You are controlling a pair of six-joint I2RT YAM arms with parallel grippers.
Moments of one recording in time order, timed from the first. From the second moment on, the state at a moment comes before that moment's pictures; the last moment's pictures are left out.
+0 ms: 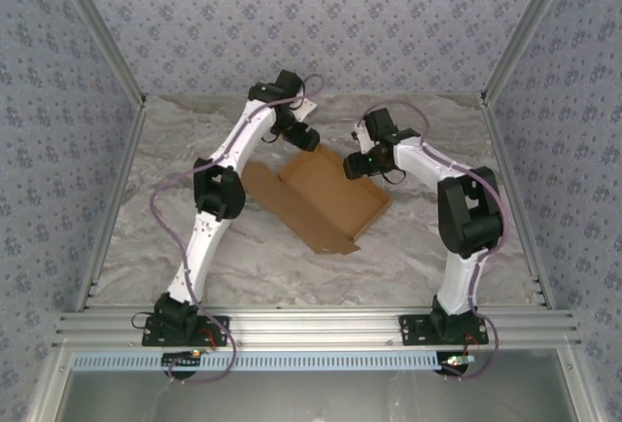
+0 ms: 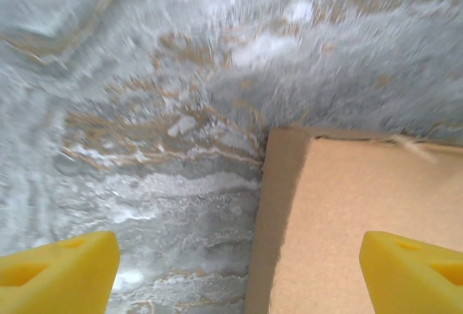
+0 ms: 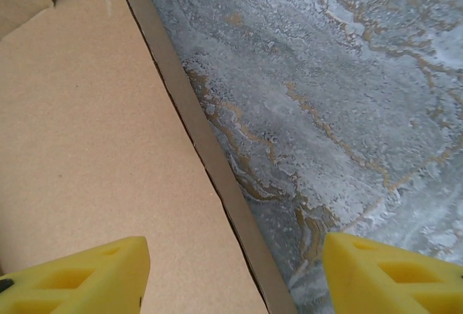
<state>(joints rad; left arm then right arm) -0.45 2.61 2.71 -1.26 0.19 0.14 0.35 1.90 1.39 -0.60 -0.13 0.04</state>
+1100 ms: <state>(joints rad) -0.31 2.05 2.31 -1.10 0.08 -0.05 -0.04 1.76 1.07 -0.44 -0.28 0.25</state>
